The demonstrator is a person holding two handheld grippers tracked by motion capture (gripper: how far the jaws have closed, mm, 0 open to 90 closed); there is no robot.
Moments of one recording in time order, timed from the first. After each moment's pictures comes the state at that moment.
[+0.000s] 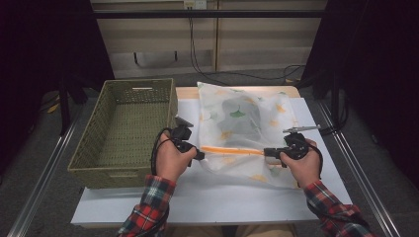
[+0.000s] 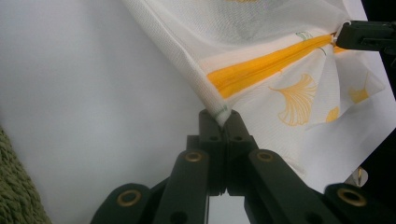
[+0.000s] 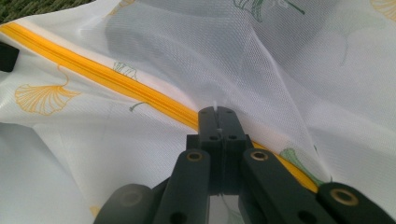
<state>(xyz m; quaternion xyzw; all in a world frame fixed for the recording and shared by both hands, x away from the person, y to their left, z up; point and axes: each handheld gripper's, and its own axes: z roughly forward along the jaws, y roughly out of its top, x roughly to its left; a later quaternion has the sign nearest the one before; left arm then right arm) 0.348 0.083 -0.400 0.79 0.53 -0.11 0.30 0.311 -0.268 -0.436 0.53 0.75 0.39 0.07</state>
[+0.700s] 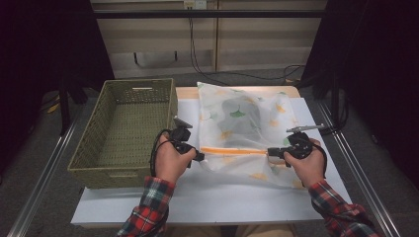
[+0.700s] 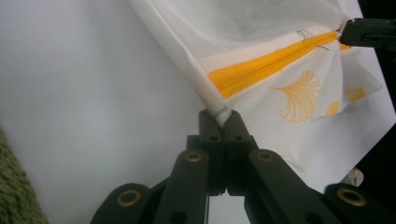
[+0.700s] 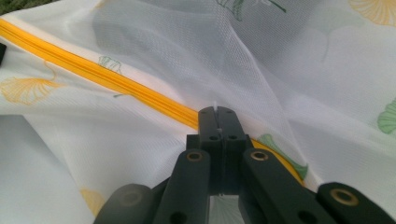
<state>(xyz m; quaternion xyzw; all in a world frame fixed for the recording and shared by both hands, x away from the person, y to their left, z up) 0.346 0.085 -0.401 0.78 0.53 -0.11 0.30 0.311 -0.278 -0.434 0.53 0.75 0.38 0.07</state>
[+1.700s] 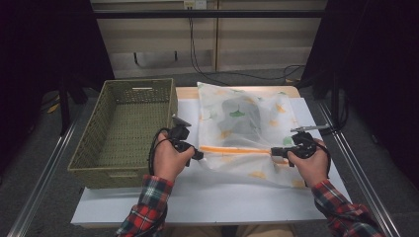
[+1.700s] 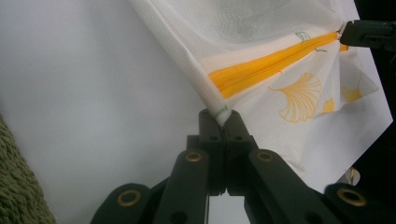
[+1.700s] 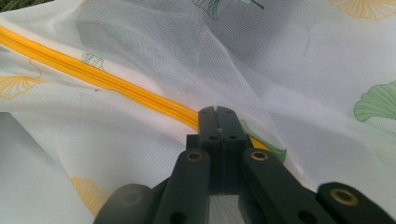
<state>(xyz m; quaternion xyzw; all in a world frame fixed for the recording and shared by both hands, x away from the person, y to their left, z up) 0.349 0.088 -0.398 0.78 0.53 -0.11 0.30 0.311 -0.288 -0.435 0.54 0.75 0.38 0.07</state>
